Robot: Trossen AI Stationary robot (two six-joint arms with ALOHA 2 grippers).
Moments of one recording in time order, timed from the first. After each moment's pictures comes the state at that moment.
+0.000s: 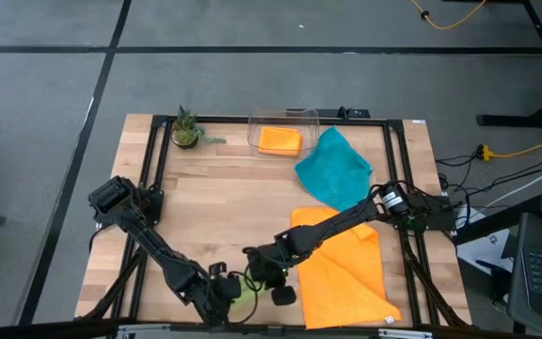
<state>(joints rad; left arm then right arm) -0.81 1.87 1.21 -0.42 -0.20 -0.99 0.38 2.23 1.74 -0.54 -0.36 0.21</state>
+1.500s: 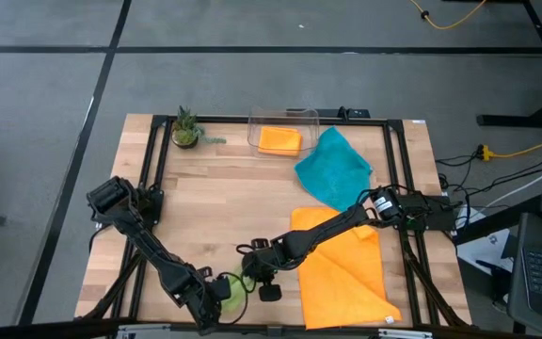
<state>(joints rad) -0.83 1.87 1.18 -0.48 -0.05 -1.17 0.37 2.33 1.74 -0.39 -0.08 0.23</state>
